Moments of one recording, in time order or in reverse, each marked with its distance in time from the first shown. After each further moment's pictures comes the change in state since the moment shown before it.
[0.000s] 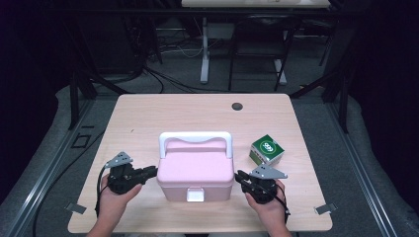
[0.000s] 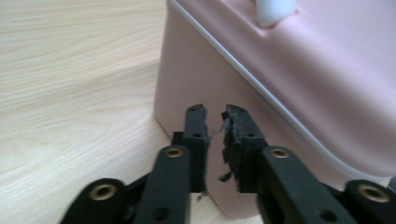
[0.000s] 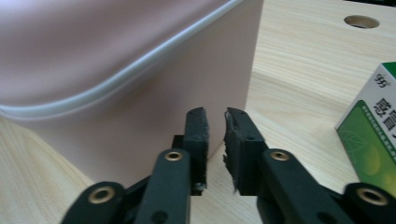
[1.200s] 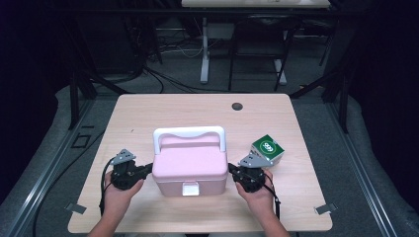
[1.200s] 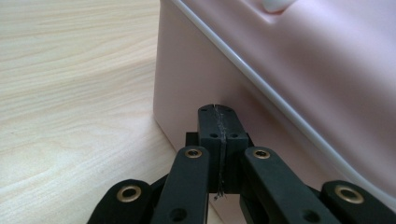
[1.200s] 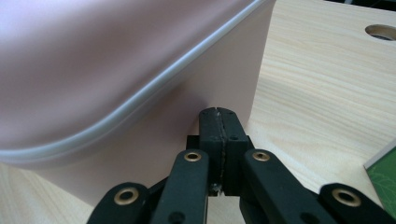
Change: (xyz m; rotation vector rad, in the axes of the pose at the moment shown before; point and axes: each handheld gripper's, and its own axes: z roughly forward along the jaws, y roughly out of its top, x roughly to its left) left arm 0.004 -0.001 0.018 0.010 0.080 0.008; right arm 0.004 0.021 0.033 0.019 0.022 -0.012
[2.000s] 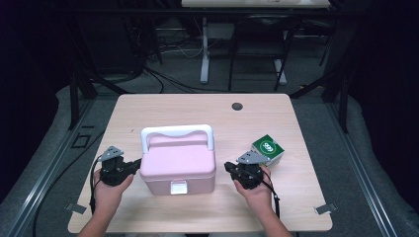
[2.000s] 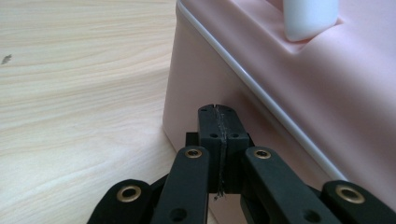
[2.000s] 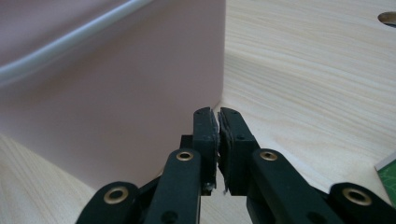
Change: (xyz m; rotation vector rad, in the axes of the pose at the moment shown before) left arm 0.028 0.003 -0.011 -0.035 0.049 -0.042; right arm -0.006 0.003 0.013 0.038 0.014 0.013
